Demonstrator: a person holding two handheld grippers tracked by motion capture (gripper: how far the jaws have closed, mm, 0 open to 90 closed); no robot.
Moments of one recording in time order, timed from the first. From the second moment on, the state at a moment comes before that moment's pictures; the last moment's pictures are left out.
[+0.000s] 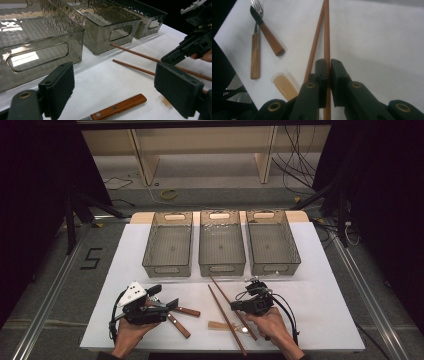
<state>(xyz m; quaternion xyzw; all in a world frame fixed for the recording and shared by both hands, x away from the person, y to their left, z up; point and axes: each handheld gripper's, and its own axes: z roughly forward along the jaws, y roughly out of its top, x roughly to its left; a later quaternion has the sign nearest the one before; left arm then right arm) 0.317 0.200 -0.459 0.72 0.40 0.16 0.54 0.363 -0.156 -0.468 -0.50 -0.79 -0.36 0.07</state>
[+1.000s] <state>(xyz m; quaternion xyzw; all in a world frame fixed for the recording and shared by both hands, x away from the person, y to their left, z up) 0.345 0.155 -0.440 0.84 0.26 0.15 0.45 0.344 -0.132 -0.415 -0.29 -0.90 -0.32 0.02</state>
